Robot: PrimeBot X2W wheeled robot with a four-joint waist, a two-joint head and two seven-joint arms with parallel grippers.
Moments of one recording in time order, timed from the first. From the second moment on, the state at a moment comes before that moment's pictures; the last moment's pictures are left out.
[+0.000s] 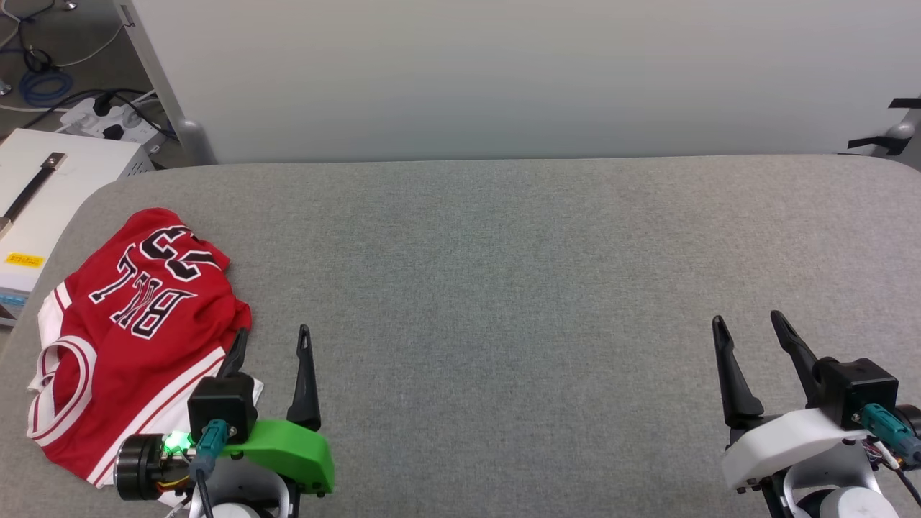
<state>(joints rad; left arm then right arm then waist) 0.02 0.05 -0.02 -0.01 -0.02 0.04 -0.05 0.02 -0.05 -0.02 -0.03 0.09 0.13 -0.06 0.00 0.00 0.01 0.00</state>
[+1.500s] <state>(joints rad) 0.02 0.05 -0.06 0.00 -0.05 0.08 -0.15 0.04 -0.05 -0.03 -0.06 0.15 0.13 -0.15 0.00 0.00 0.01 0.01</state>
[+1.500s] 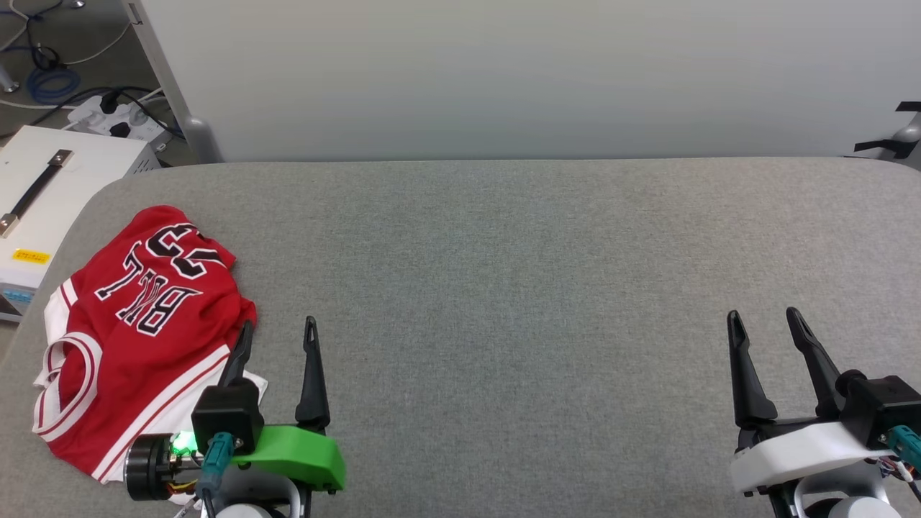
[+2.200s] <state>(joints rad) 0.02 0.05 -0.08 0.01 -0.05 0.10 -0.19 0.06 -0.05 -0.03 -0.06 0.17 0.13 -0.20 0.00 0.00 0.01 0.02</state>
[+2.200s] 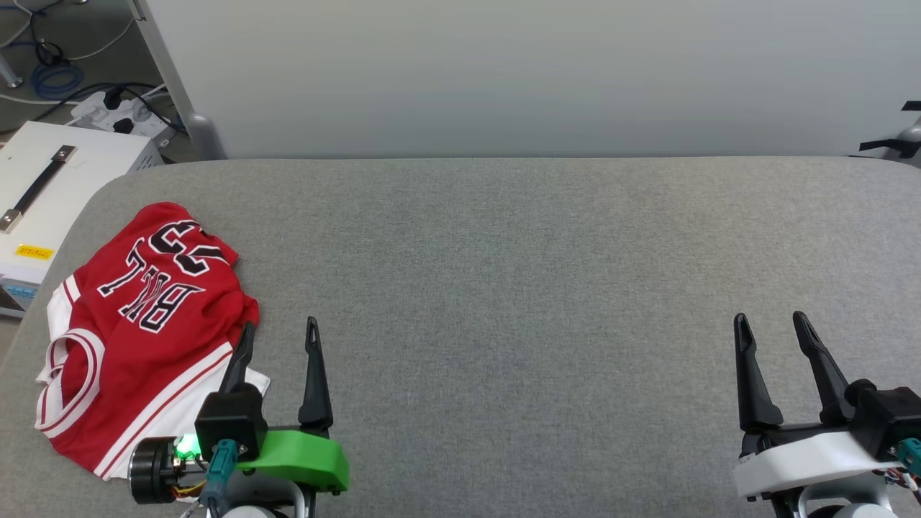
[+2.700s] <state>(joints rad) 0.00 0.05 -0.09 0.02 -0.05 0.12 -0.23 0.06 -0.05 -0.03 -0.06 0.18 0.13 -0.23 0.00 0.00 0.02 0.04</state>
